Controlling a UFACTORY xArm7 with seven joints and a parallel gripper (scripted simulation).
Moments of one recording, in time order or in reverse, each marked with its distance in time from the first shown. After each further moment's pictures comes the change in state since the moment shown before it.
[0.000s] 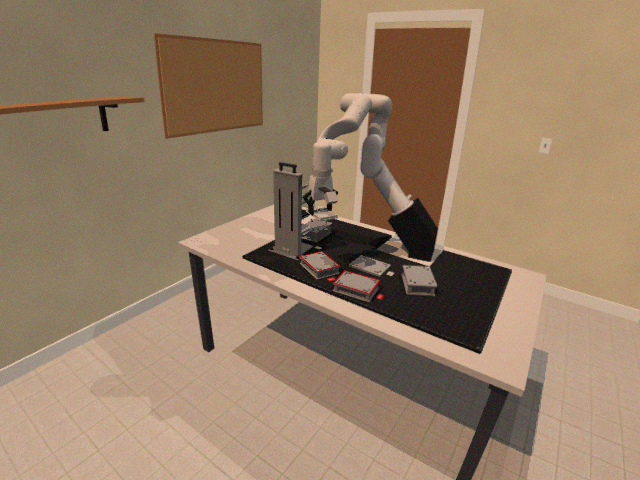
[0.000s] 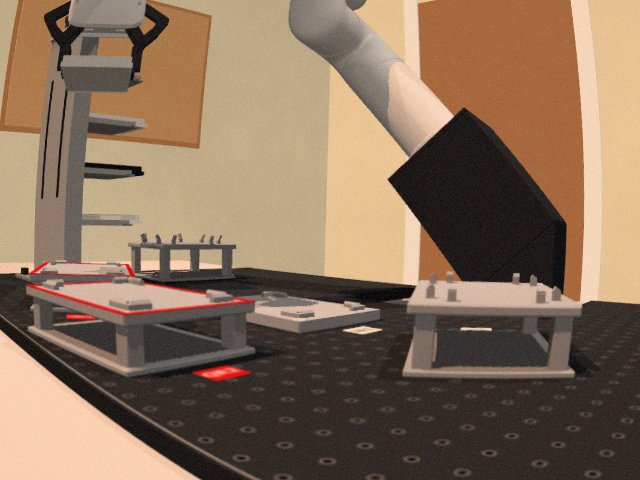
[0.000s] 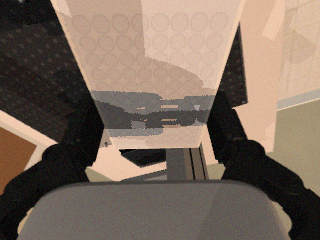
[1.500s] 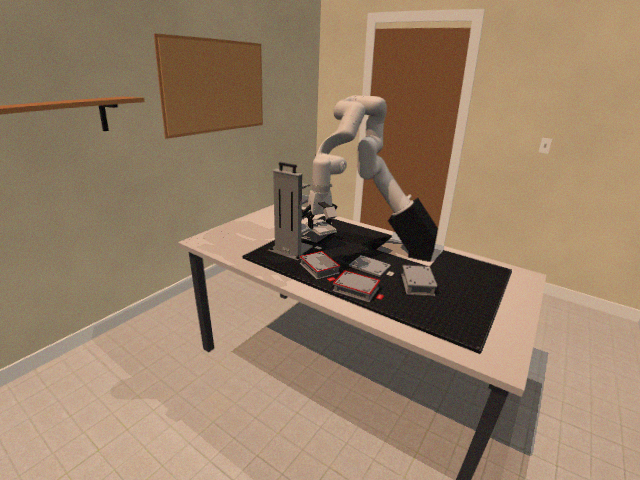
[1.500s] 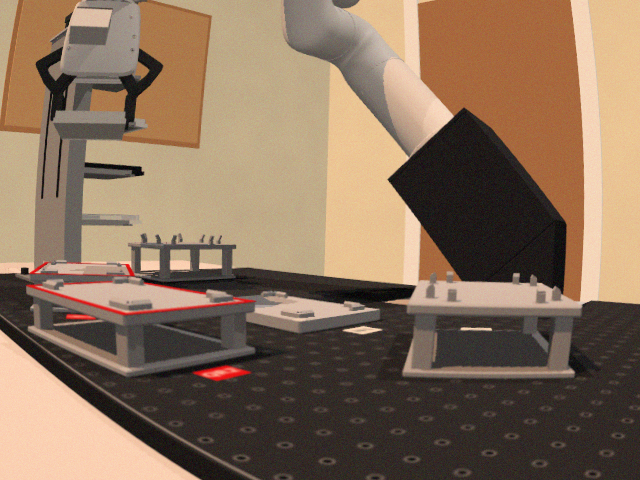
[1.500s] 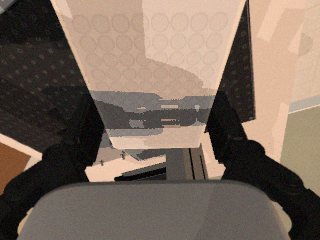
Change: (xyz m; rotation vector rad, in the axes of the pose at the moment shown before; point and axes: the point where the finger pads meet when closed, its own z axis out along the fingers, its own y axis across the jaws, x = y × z) arm 0.000 0.000 0.065 -0.001 0.000 -0.001
